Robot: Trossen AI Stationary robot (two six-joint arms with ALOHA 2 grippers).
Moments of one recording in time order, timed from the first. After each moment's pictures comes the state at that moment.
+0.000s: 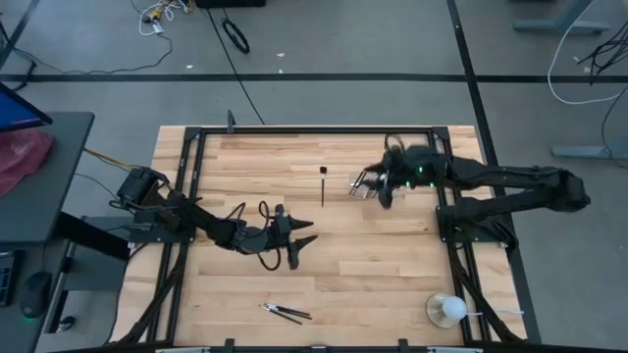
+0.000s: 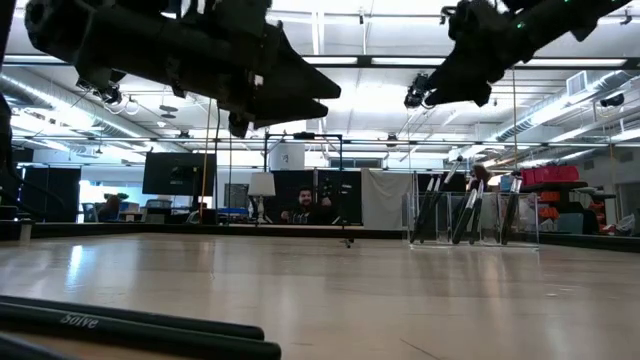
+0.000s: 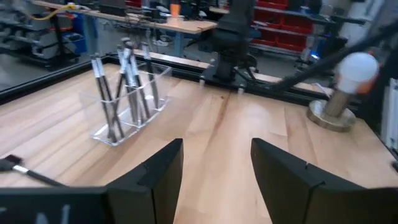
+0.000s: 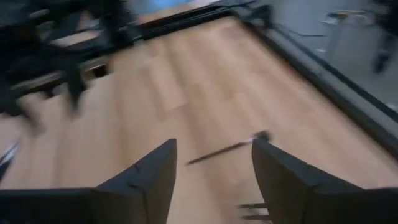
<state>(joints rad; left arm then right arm) -0.35 1.70 0.65 0.88 -0.63 -0.27 -0.21 0.97 0.73 -0.25 0.03 0.16</state>
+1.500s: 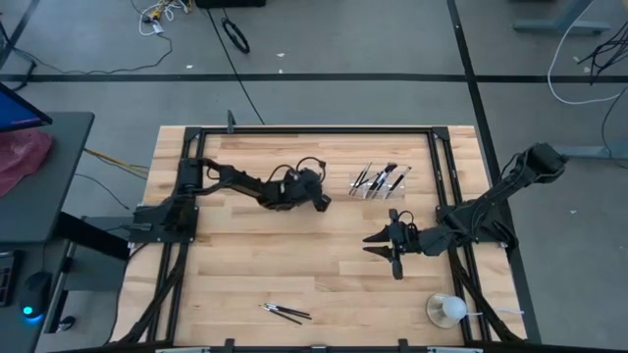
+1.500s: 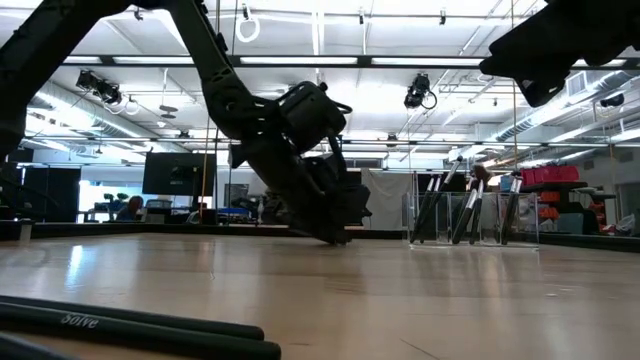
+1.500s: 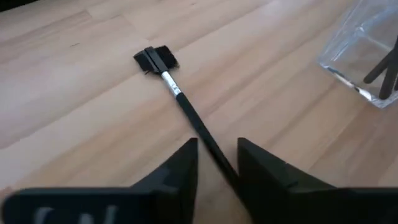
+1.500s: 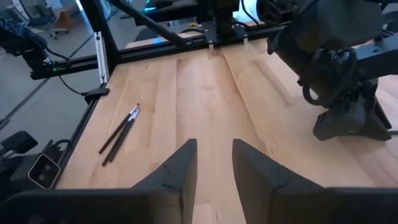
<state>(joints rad) 0.12 2.11 1.05 0.25 -0.53 -0.56 0.59 1.10 0.46 0.26 0.54 0.38</state>
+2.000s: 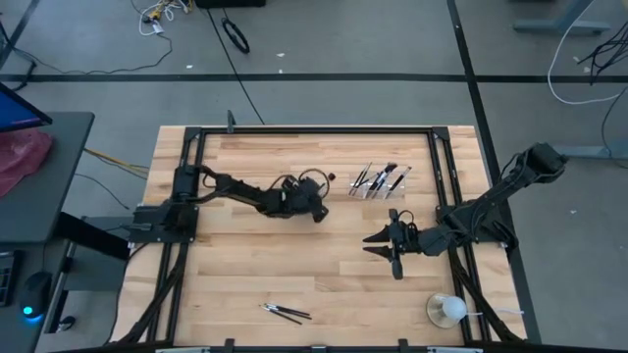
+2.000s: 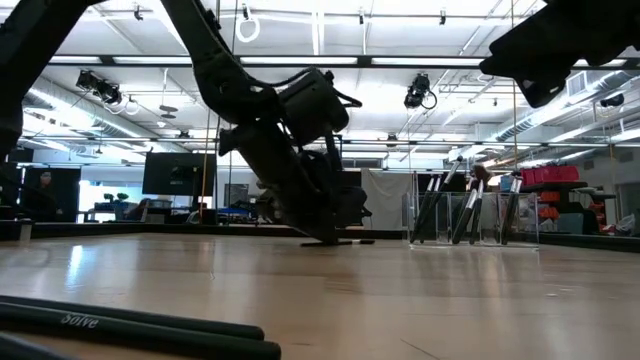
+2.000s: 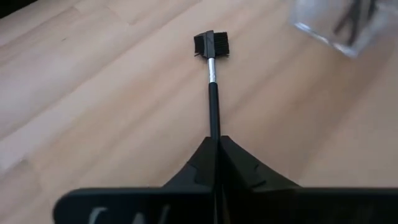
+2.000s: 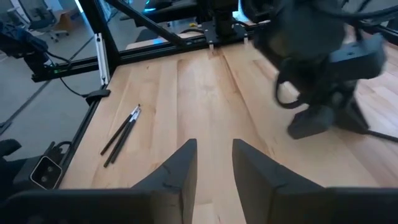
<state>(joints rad) -0.01 2.10 1.05 0.05 -0.53 -0.59 0.59 1.10 0.46 0.26 0.54 0.39</state>
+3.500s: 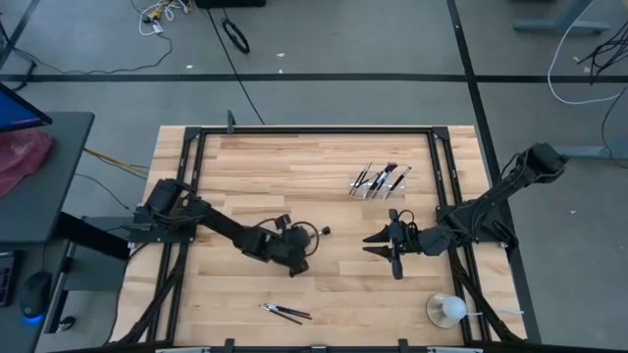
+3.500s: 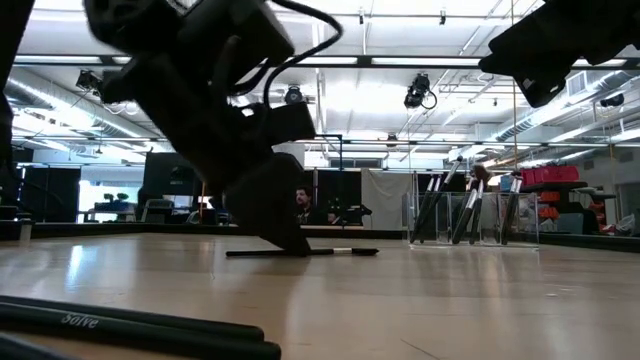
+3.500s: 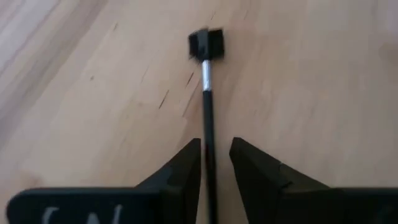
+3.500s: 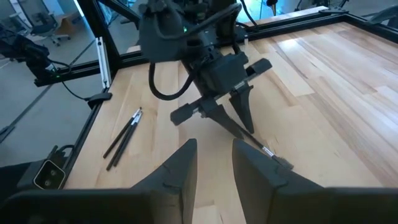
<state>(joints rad) -0.35 1.95 0.96 -0.03 -0.54 -0.53 0.59 1.10 0.46 0.27 0.54 0.41</state>
